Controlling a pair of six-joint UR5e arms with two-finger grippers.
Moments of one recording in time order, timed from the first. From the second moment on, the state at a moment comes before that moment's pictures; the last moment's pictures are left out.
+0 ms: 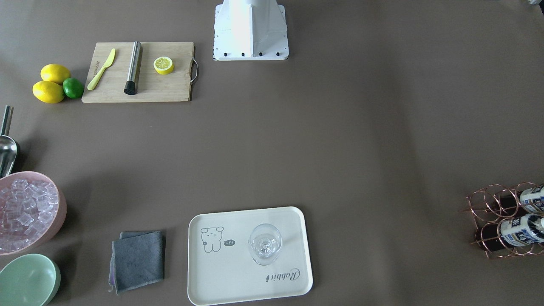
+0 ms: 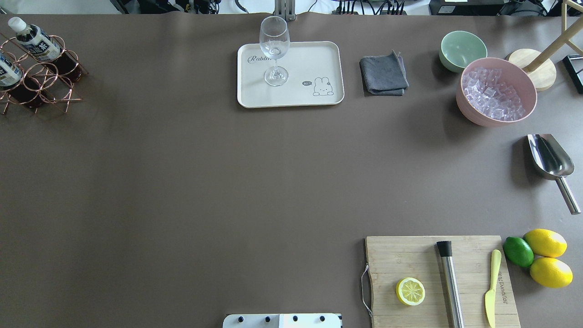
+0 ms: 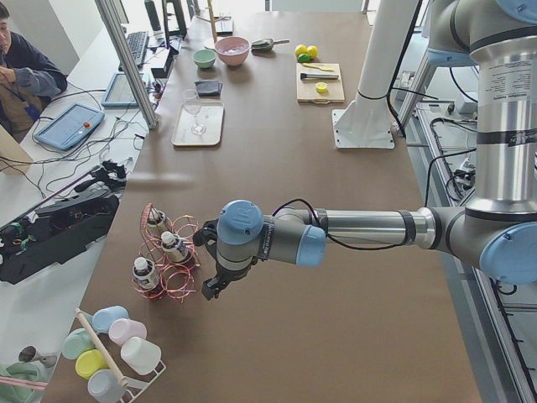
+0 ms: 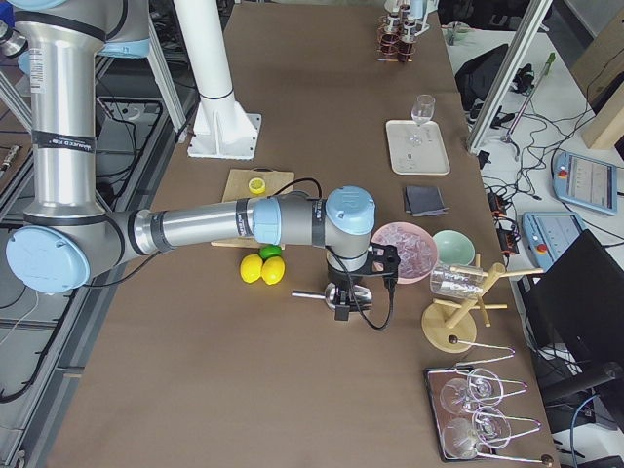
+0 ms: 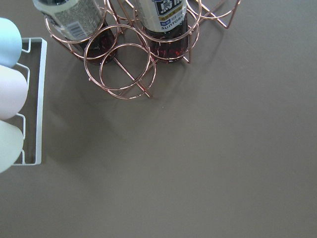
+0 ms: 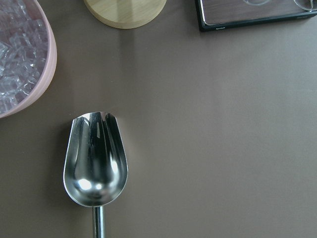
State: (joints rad) left arm -1.67 -1.49 -1.66 -1.76 -2.35 0.82; right arm 1.60 -1.63 1.83 -1.74 2.29 0.04
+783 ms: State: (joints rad) left arm -1.69 -1.69 -1.54 -1.59 -2.46 1.10; right arm 1.60 -1.63 1.83 -1.74 2.29 0.04
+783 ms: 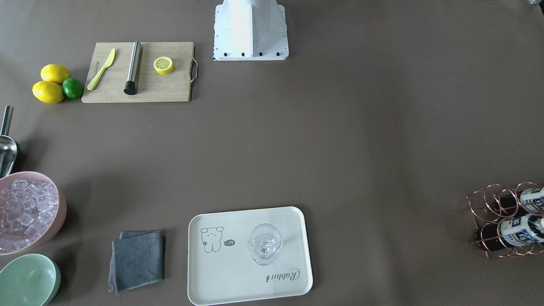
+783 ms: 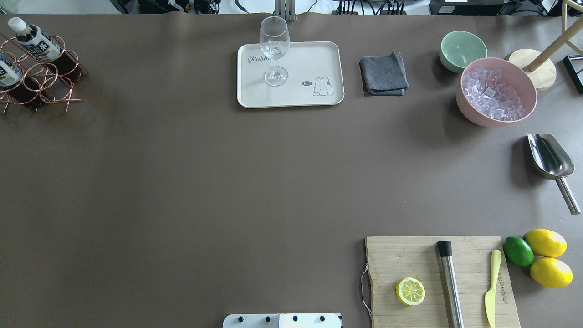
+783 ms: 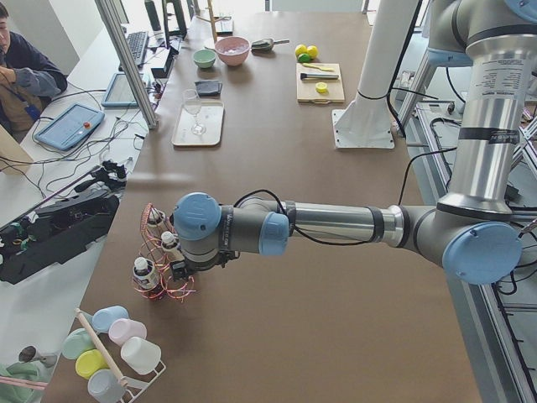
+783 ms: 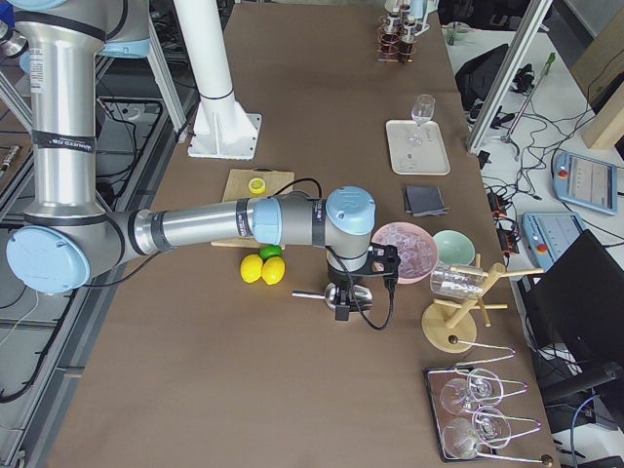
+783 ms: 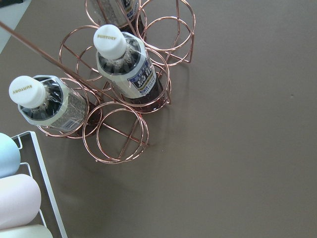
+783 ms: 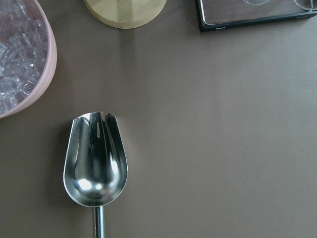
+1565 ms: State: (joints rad) left arm -1.67 -1.97 -1.51 -1.32 -2.42 1.32; right arm 1.59 -1.63 1.83 -1.74 2.29 0.04
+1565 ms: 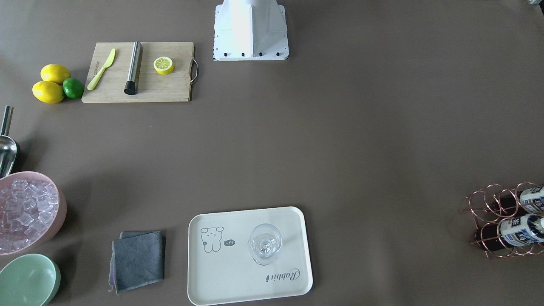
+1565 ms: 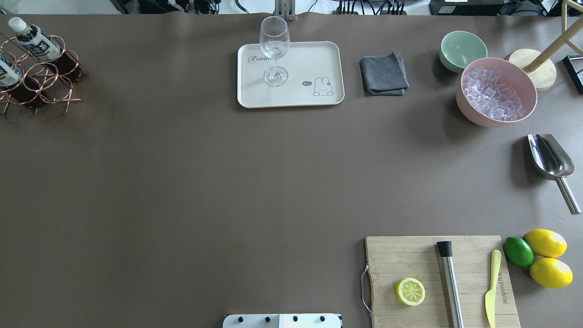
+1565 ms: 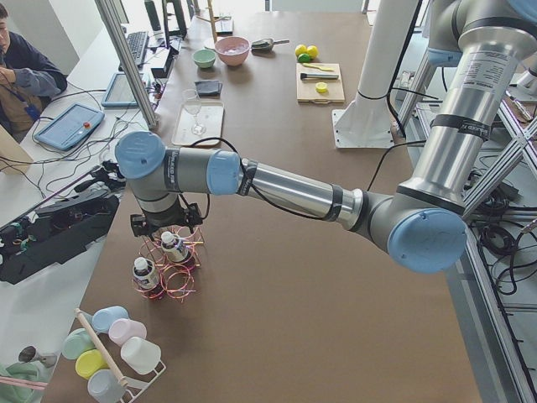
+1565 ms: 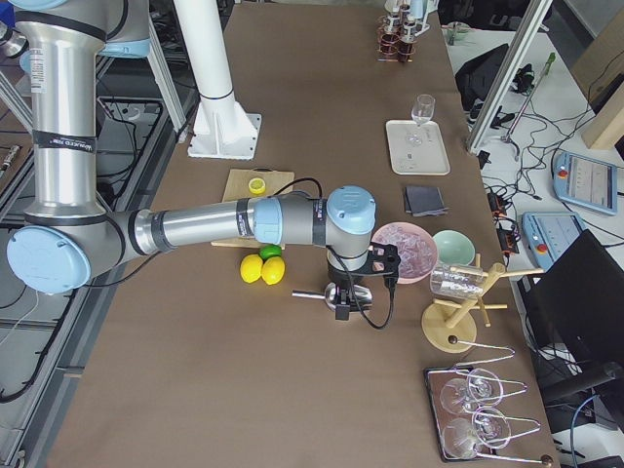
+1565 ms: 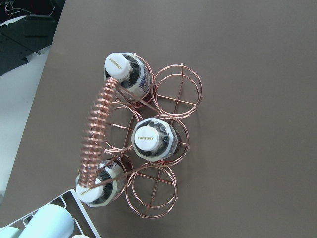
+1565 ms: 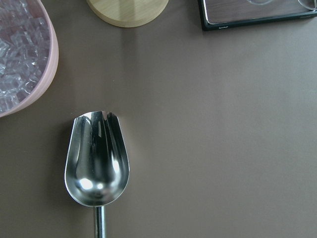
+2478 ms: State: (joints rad) left arm -1.60 -2.13 -1.27 -1.44 -2.40 1.35; right arm 1.59 -1.63 1.82 -1.74 2.29 0.04
